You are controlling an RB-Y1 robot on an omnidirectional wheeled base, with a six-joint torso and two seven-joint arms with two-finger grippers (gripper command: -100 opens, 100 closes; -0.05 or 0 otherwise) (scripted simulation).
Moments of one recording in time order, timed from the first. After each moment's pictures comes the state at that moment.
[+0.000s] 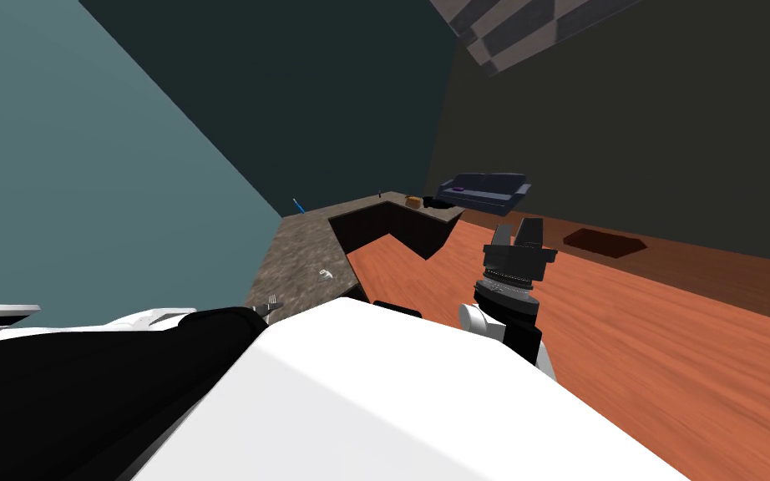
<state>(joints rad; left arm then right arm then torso) 1.09 1.65 -0.39 -1.41 0.81 -0.23 -0.20 0.47 0.02 0.06 -2.38 0.12 -0.49 0.07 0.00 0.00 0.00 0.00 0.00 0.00</state>
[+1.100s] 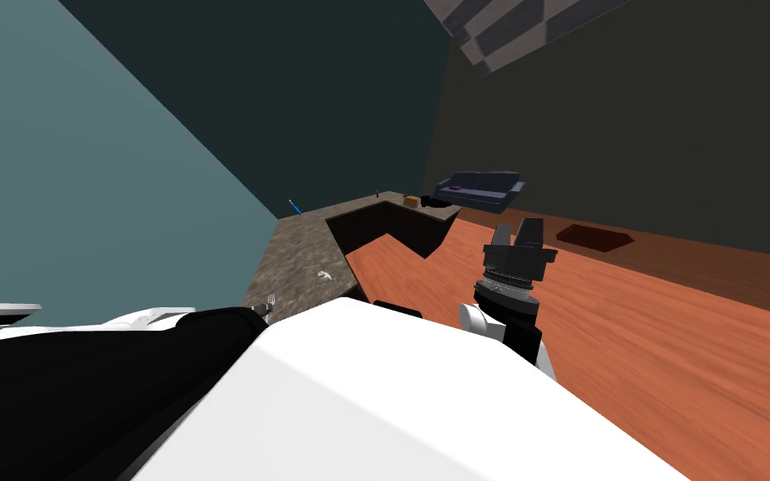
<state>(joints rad) 1.09 1.66 -0.39 -1.40 0.77 -0.24 -0.16 0.47 0.02 0.06 -2.38 0.12 -0.49 0.07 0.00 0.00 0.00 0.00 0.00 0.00</state>
